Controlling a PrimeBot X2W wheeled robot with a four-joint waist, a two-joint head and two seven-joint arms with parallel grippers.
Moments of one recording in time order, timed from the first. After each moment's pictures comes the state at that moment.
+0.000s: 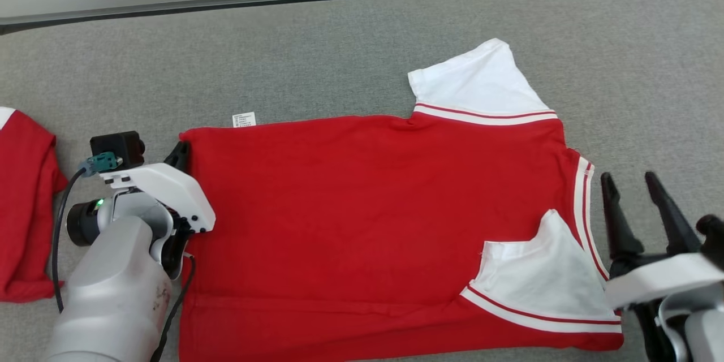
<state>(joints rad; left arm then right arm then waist) -0.77 0.15 -0.34 1.16 -0.60 -0.11 -0.15 -0.12 -0.20 0.05 0.17 0.34 0.13 -0.10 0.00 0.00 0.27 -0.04</state>
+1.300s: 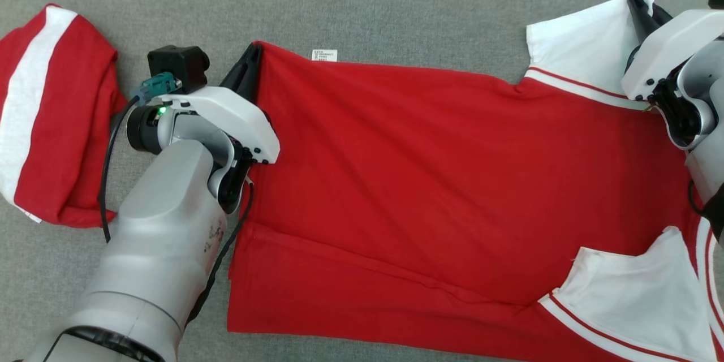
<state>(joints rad) -0.97 0.05 -0.54 1.11 -0.70 -0.13 -0.26 -1.08 -0.34 0.48 1.06 0.62 0.13 0.07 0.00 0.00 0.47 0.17</state>
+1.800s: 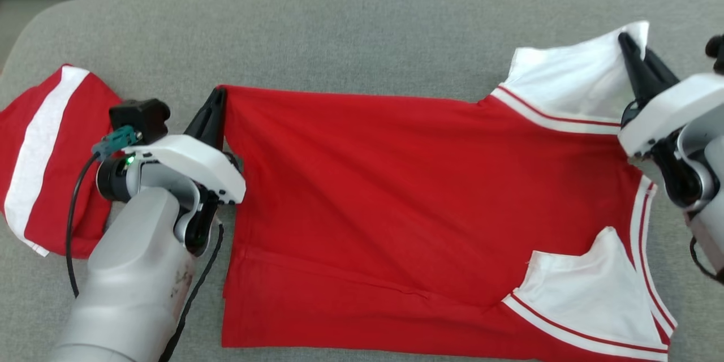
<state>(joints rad) -0.79 0.14 -0.48 0.98 -0.72 -0.12 -0.26 -0.86 -0.48 0.65 0.76 0.90 0.13 -0.10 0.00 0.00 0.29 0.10</state>
